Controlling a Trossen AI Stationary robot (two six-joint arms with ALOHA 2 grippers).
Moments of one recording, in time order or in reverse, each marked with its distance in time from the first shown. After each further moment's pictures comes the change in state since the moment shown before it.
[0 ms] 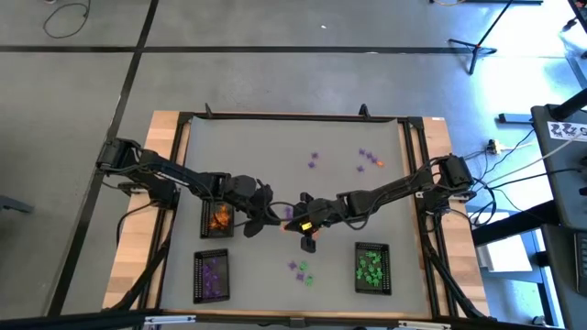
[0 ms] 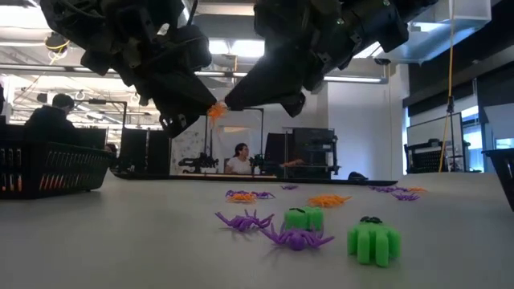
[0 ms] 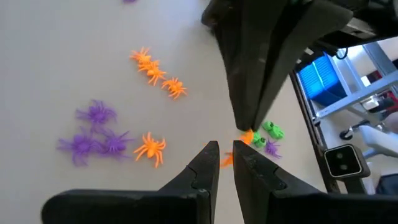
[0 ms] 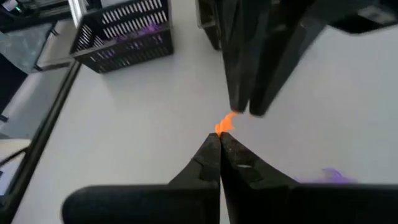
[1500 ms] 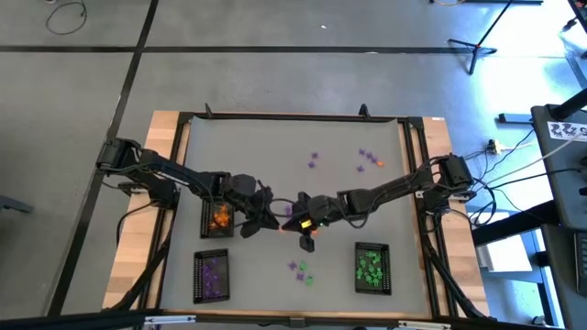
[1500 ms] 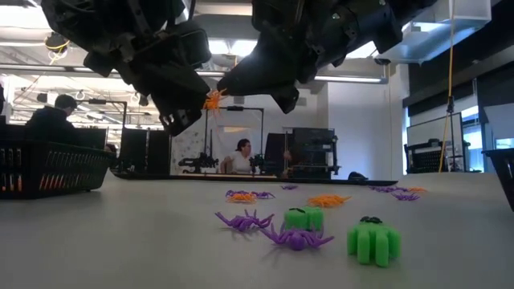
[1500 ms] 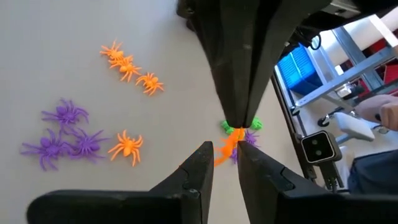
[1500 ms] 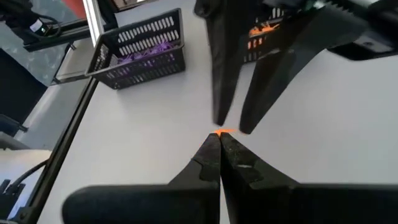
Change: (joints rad) left arm 0.008 0.000 0.000 0.013 0.101 0.018; right arm -0.015 0.000 0.000 0.062 -0.044 0.012
